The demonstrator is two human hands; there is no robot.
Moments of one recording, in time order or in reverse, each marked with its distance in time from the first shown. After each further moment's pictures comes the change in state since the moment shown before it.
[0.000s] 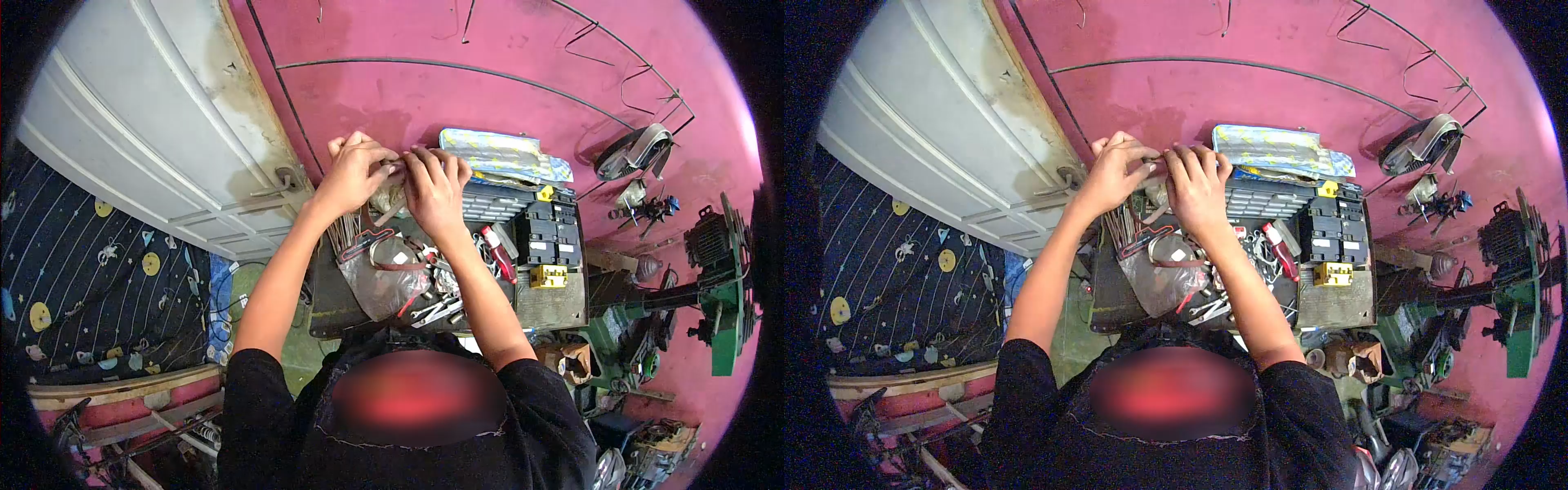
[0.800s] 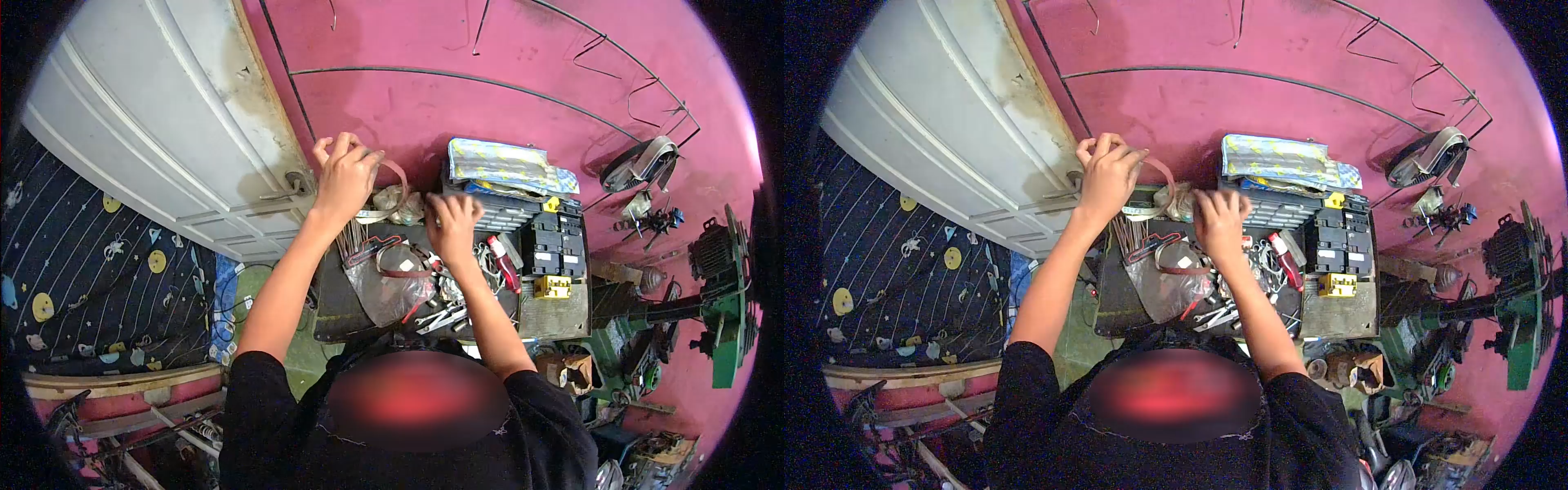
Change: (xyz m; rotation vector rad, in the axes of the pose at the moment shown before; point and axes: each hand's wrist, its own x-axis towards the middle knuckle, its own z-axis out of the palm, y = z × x) left_hand -0.009 -0.012 -0.001 0.501 0.253 0.058; right_hand -0.073 0.022 0.014 0.053 -0.094 0.094
